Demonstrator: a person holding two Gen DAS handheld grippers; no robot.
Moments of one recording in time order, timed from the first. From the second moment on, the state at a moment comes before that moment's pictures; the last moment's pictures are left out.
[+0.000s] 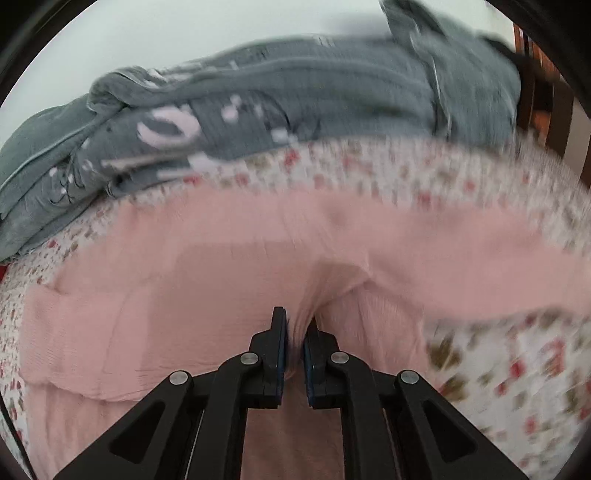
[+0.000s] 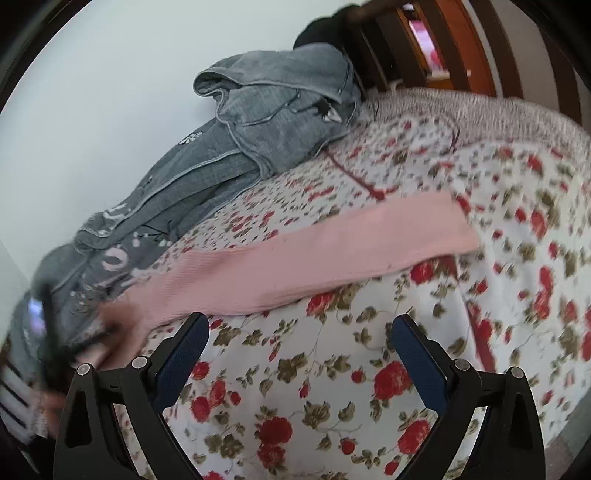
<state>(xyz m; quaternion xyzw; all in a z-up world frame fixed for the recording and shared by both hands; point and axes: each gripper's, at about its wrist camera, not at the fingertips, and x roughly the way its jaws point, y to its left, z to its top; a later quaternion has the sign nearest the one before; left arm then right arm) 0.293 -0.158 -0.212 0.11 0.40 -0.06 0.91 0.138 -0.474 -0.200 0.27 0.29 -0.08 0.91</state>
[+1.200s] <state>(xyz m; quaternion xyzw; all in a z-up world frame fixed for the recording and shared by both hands) 0.269 -0.130 -0.185 0.02 0.30 -0.13 0.94 0.138 -0.538 -0.221 0.38 0.27 -0.10 0.88</state>
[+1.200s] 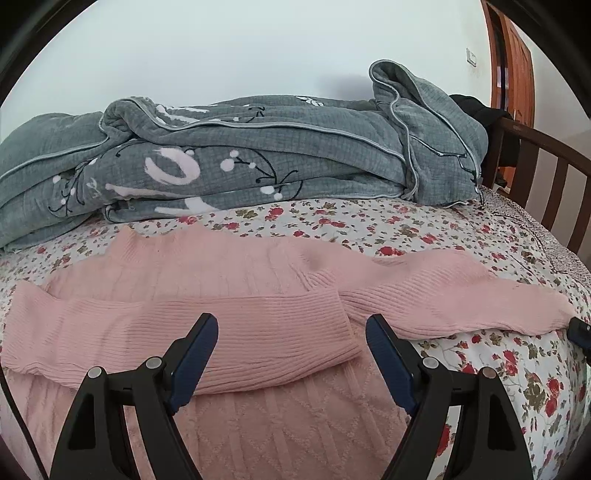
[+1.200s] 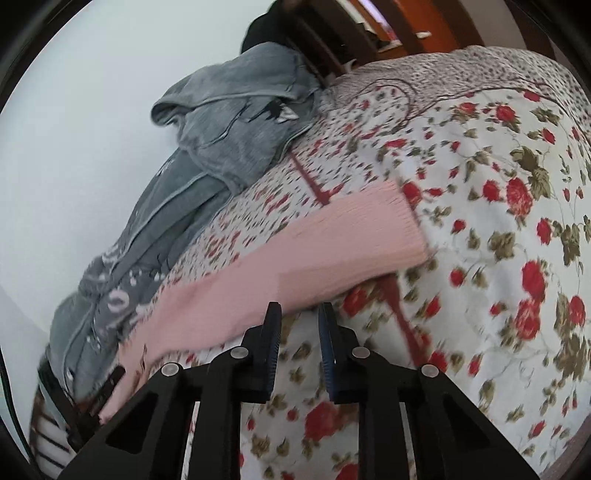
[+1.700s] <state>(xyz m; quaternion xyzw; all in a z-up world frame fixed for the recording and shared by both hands) 0.267 -0.126 -0.182 0.01 0.29 -0.14 0.94 0.150 -0.531 -0.206 0.32 0.24 -0.20 0.90</state>
